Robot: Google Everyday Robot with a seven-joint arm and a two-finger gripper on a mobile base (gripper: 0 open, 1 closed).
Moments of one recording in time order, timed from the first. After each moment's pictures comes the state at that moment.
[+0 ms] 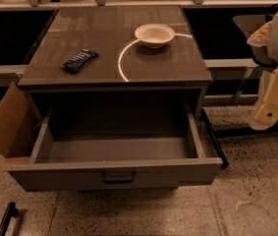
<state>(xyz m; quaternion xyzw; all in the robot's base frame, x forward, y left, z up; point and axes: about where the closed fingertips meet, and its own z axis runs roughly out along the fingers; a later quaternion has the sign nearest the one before) 0.438 -0.216 0.978 -0.60 0.78 -0.04 0.16</state>
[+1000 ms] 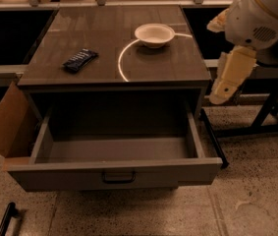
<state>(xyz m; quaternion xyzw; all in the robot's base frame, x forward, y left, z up) 0.505 -0.161 0.973 -0.65 0.73 0.00 0.22</state>
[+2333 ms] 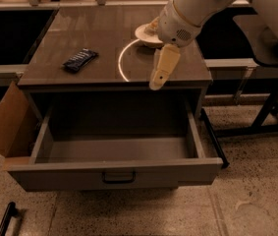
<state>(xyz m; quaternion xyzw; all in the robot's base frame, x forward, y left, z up) 0.603 -0.042 0.923 -0.70 0.65 0.11 0.26</state>
